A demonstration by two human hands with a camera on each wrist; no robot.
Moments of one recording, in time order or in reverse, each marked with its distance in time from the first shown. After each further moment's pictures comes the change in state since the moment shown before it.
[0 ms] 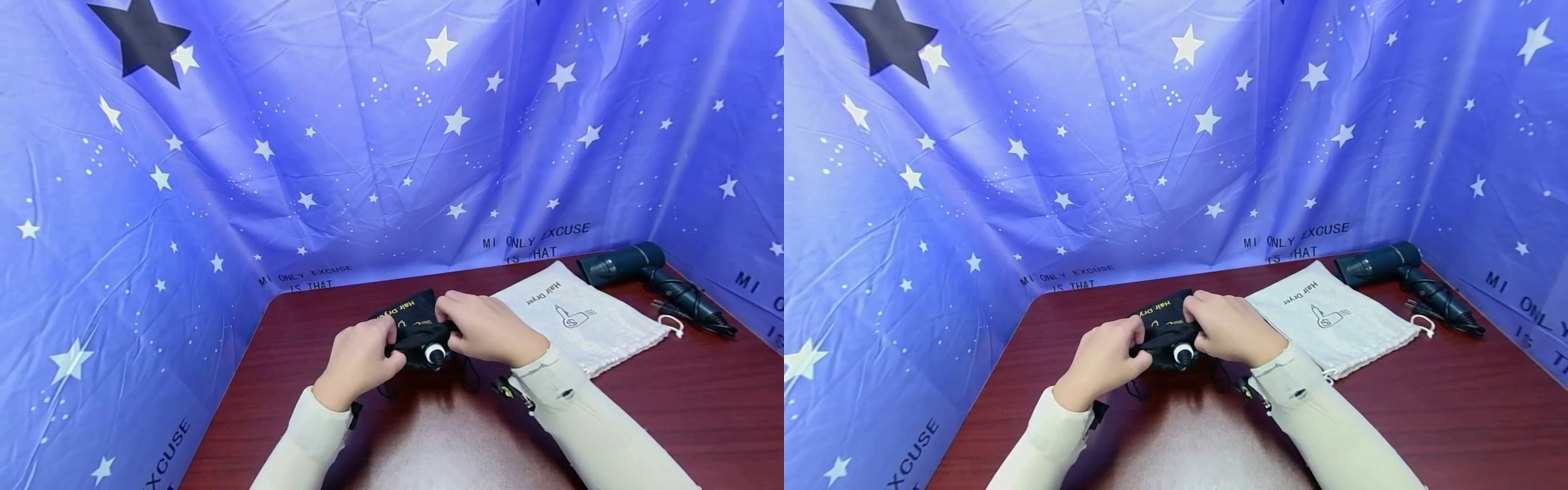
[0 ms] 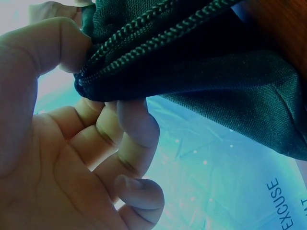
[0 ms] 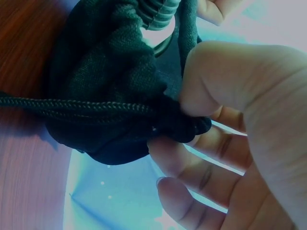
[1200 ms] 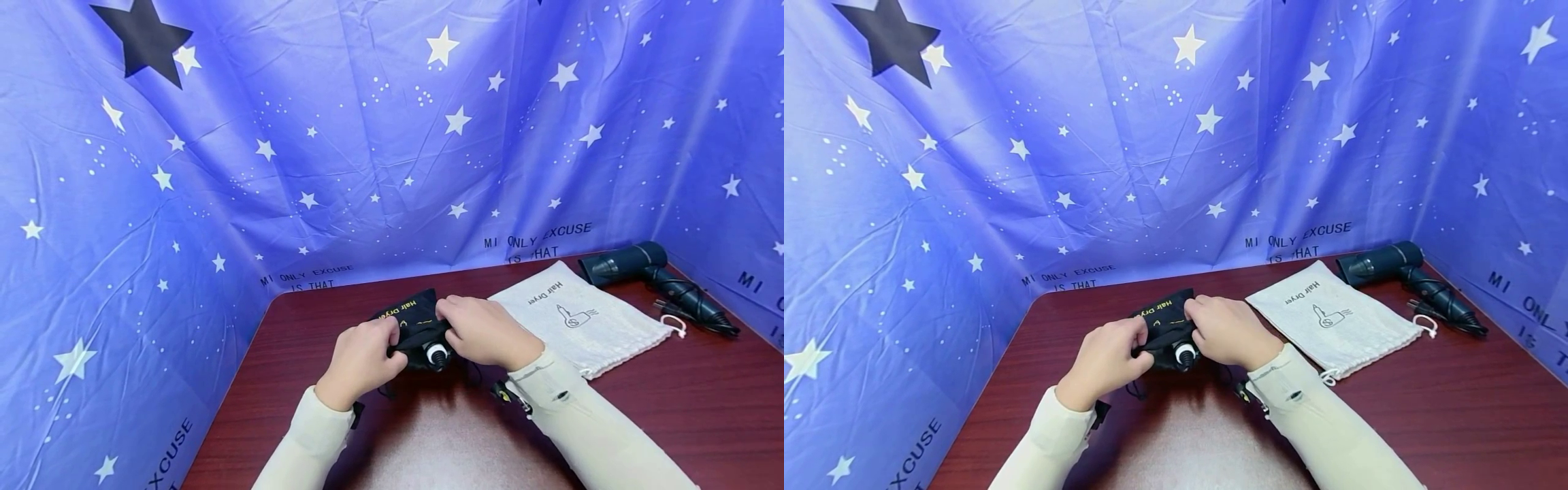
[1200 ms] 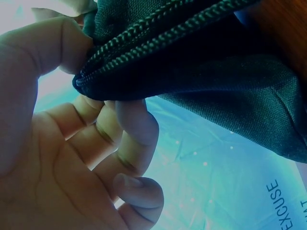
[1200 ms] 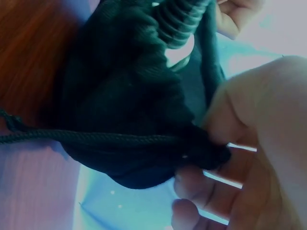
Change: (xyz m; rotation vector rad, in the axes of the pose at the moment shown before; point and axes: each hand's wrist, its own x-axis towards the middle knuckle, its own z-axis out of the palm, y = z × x) left_hand 0.000 -0.001 0.002 0.002 0.005 0.017; right_hand 0.003 -0.001 0.010 -0.053 -0.047 0.055
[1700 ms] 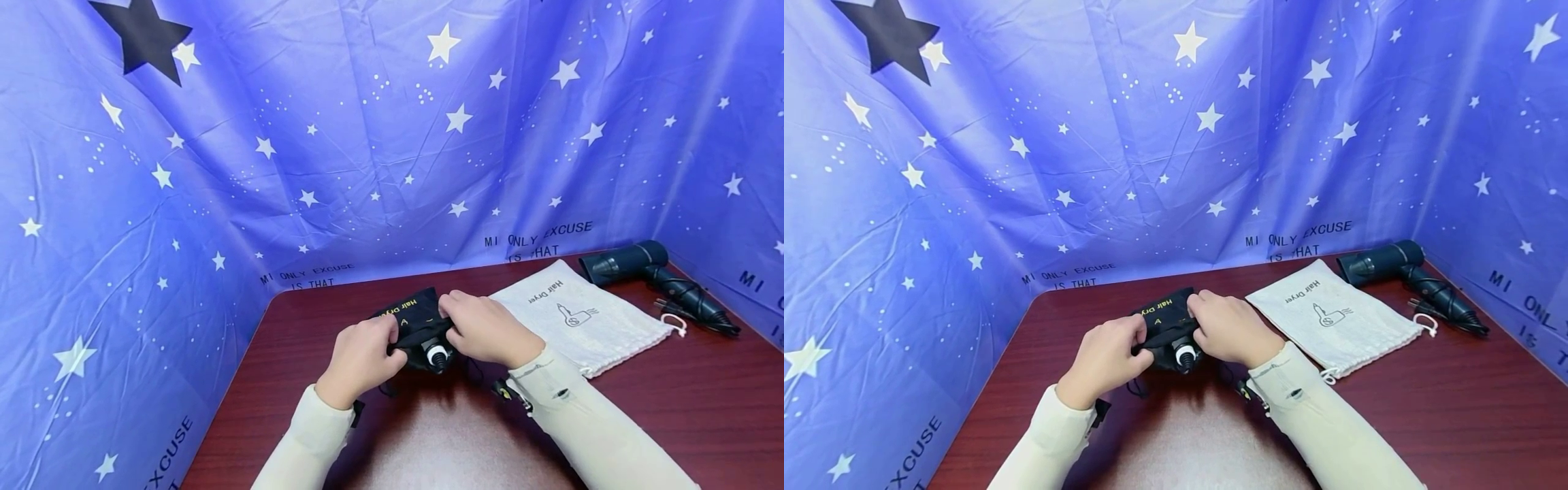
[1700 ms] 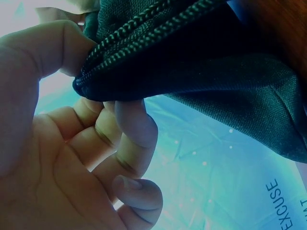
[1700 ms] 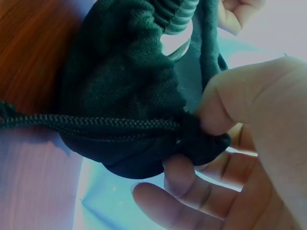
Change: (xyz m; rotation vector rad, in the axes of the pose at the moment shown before) left_hand 0.001 0.001 -0.001 0.012 -0.001 -0.017; right_hand 0.000 0.001 0.001 0.035 0.030 0.028
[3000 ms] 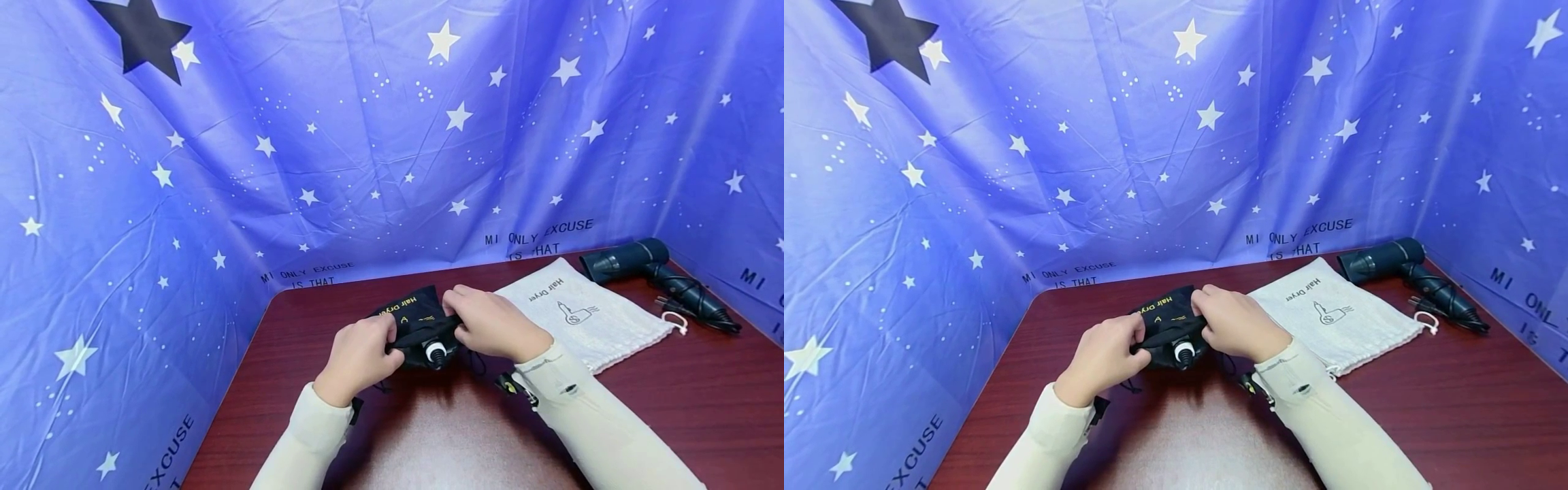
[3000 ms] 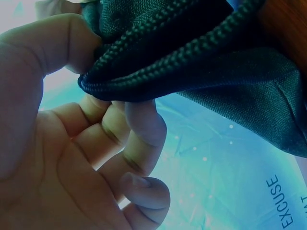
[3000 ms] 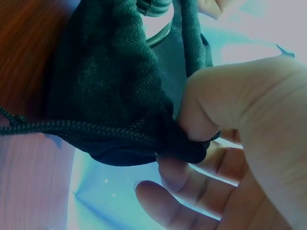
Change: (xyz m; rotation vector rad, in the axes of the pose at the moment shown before) left_hand -0.001 -0.003 -0.002 0.000 -0.053 -0.015; right_hand -0.001 0.008 -0.006 0.028 0.010 -0.030
